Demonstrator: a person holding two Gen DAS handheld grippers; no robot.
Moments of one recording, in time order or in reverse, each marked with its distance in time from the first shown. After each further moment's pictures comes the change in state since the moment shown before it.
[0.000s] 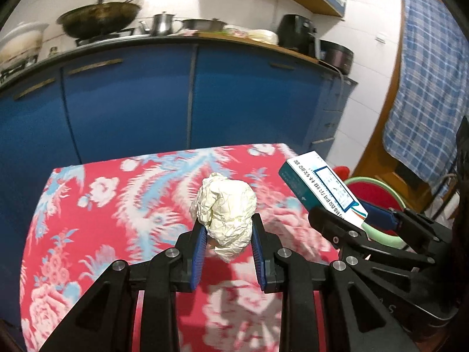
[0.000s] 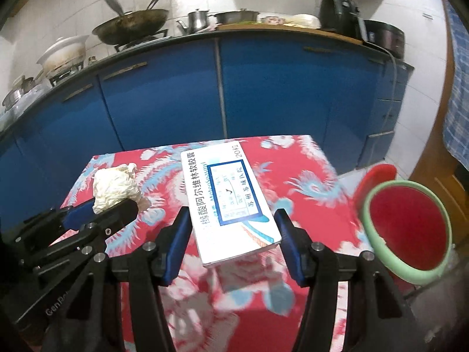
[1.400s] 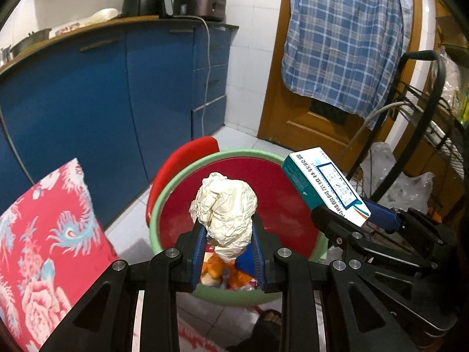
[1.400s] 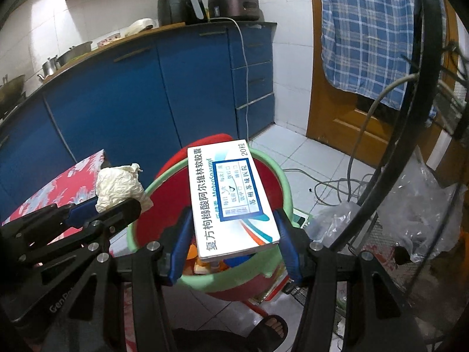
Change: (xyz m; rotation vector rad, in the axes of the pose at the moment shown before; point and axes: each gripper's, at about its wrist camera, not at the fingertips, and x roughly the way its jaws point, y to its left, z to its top) left arm 0.137 -0.294 0.010 0.343 0.157 -0.356; right arm -0.042 -0.295 -0.051 0.371 0.017 -0.373
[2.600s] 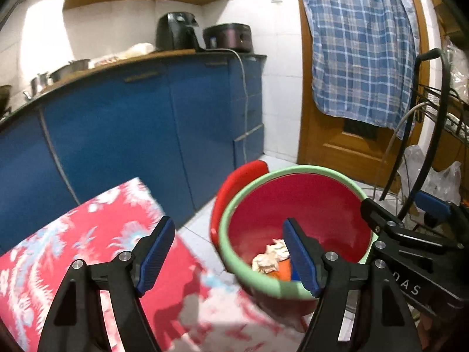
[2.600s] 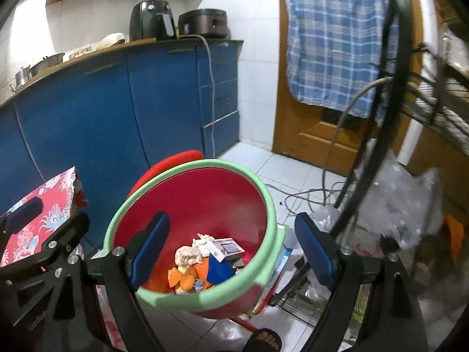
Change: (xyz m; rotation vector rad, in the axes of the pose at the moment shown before) left arm -0.046 0.046 -0.032 0.045 -0.191 0.210; right arm -0.019 0.032 -0.019 0.049 -0.145 -0.228
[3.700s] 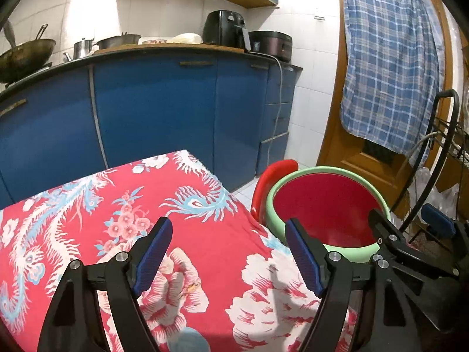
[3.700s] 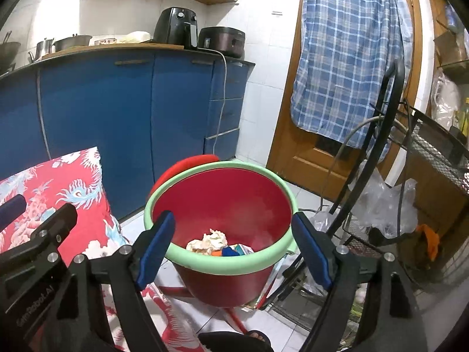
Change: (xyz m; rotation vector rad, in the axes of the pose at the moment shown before) left arm -0.033 0.060 -0.040 -0.173 -0.015 0.048; right arm -0.041 0.062 -0.027 -0.138 -0.074 -0.035
